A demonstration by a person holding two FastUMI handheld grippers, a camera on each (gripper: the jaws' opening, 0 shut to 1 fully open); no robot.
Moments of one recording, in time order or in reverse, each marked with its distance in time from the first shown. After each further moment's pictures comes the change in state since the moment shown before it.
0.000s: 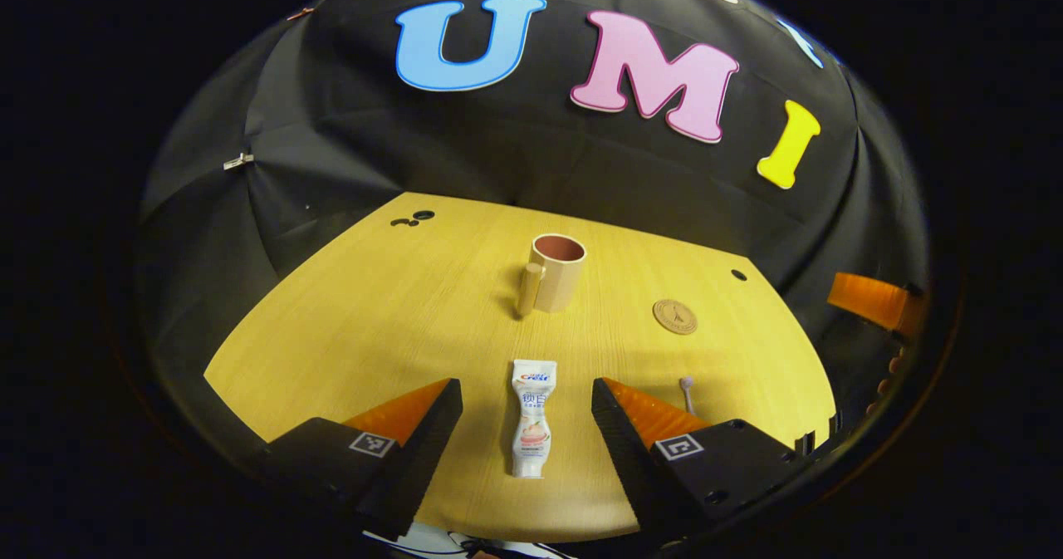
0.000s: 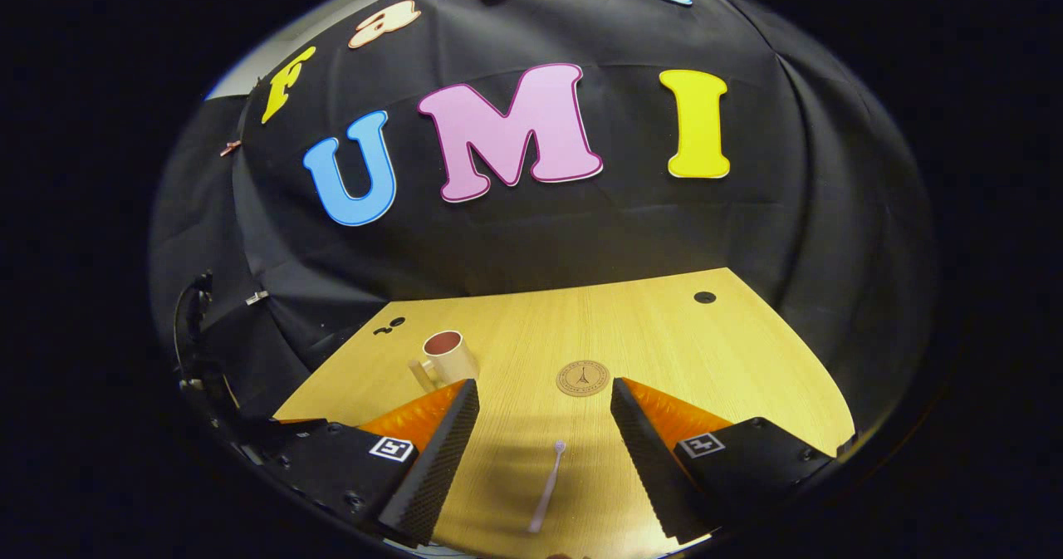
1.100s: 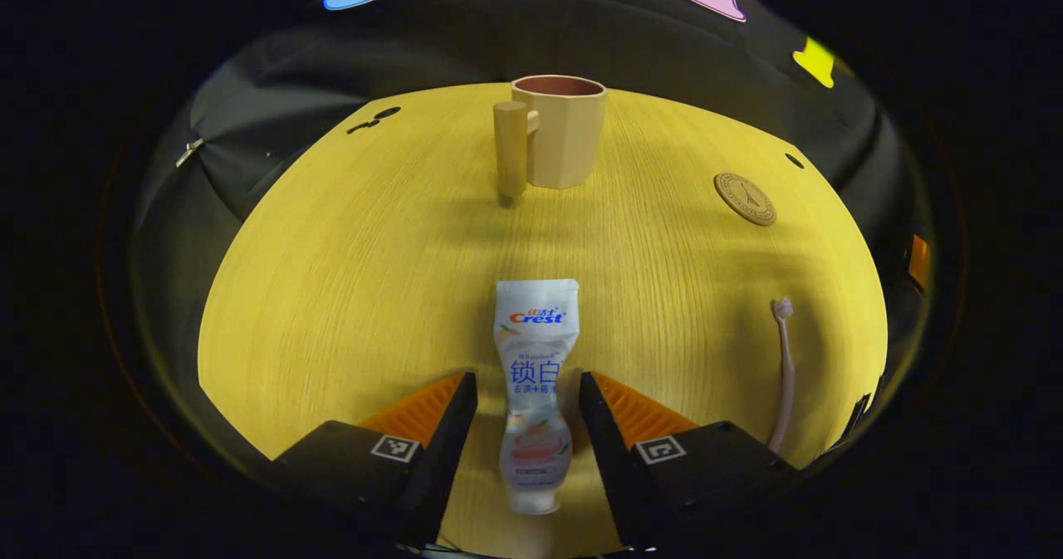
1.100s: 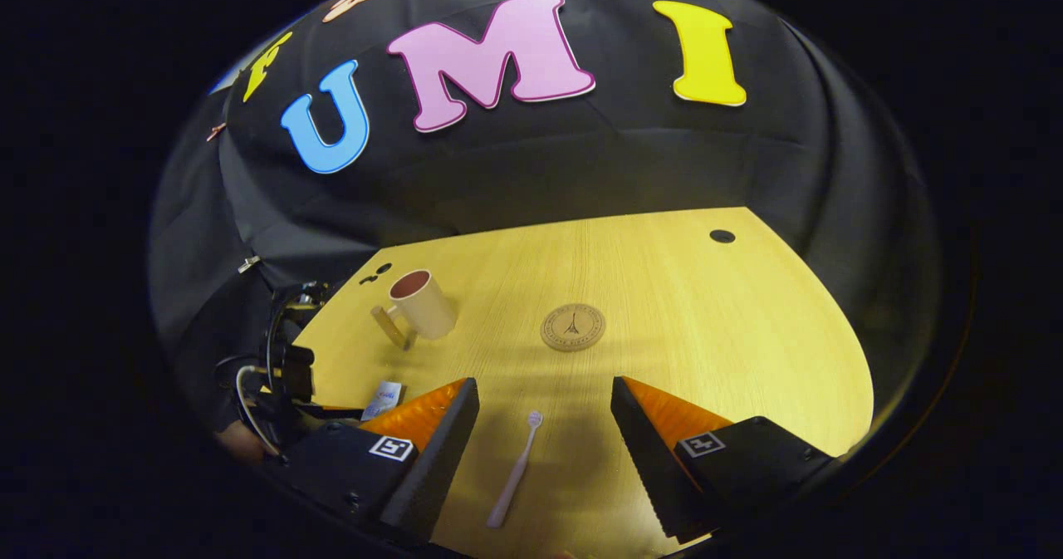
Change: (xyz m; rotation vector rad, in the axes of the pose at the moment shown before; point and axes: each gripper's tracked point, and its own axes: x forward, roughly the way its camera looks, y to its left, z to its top) left arm 0.104 -0.004 -0.085 0.113 0.414 0.081; right arm 0.047 -0.037 -0.080 0.020 0.237 0.040
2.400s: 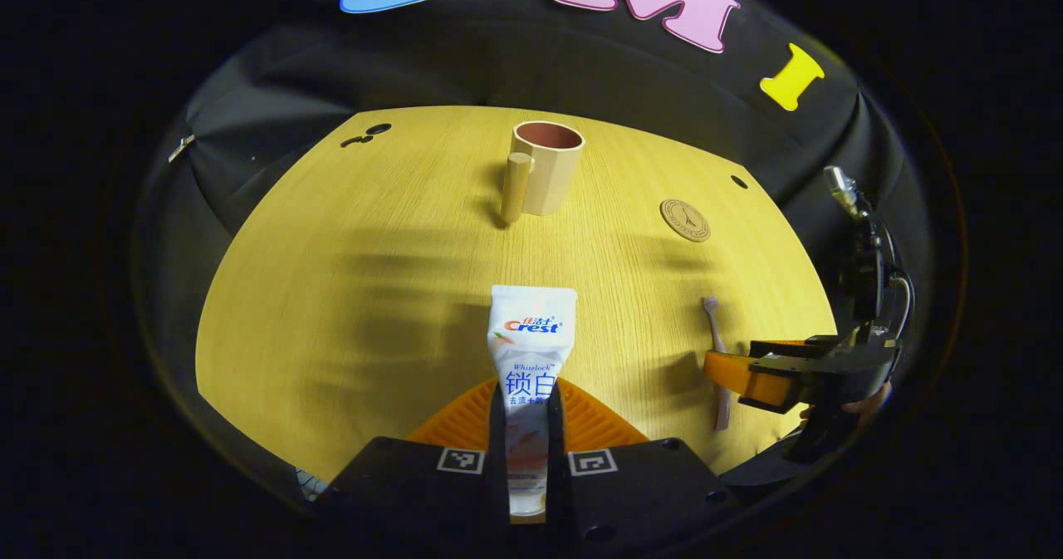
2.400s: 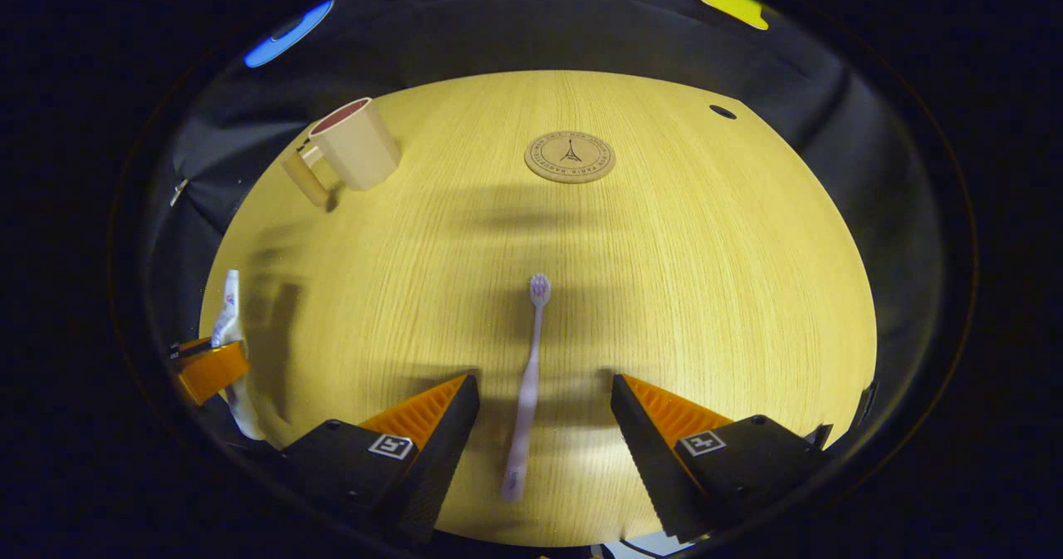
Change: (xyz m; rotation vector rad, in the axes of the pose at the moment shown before) left arm -0.077 0.023 0.002 -0.009 -0.069 -0.183; right arm 0.042 0.012 -0.143 -0.033 0.493 -0.245
